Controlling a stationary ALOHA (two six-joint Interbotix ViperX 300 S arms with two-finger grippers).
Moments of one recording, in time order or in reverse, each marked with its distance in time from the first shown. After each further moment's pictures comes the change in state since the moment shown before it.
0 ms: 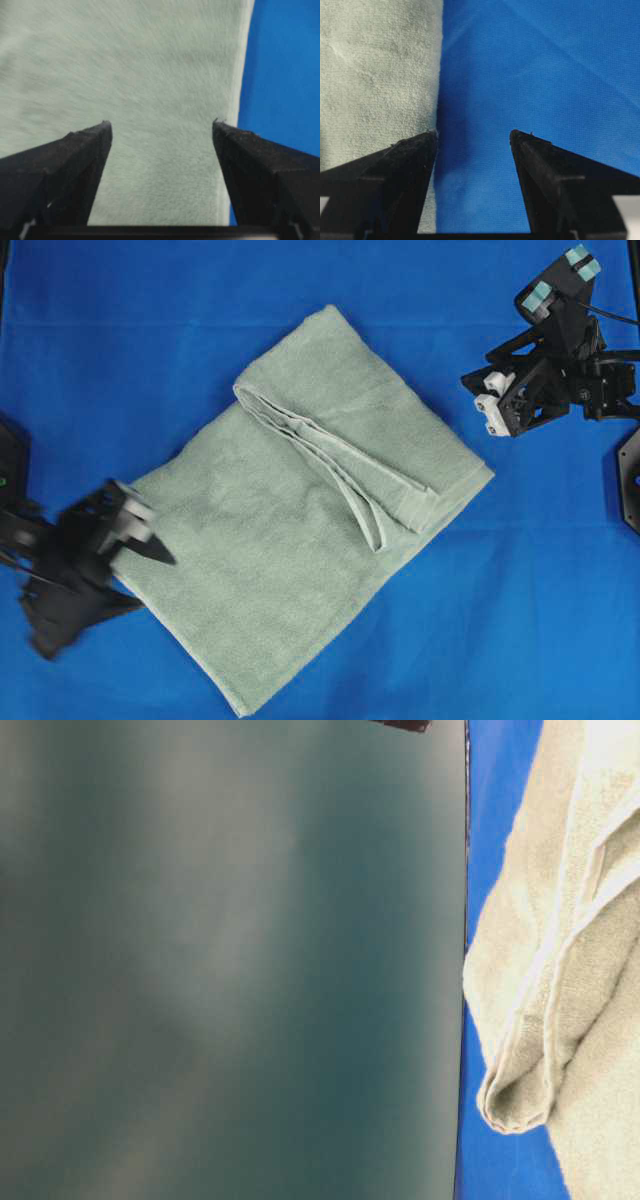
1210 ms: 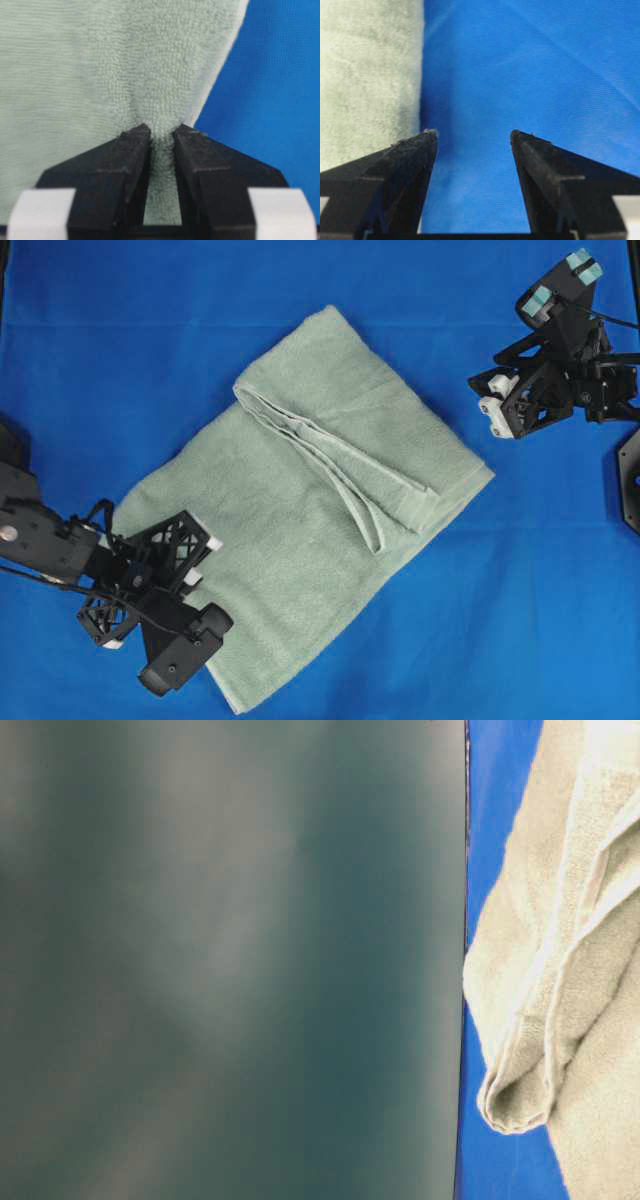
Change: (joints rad) left arm 0.021 0.295 -0.314 0.017 0.360 0.051; right arm 0.012 0.000 0.014 -0.002 0.032 -0.005
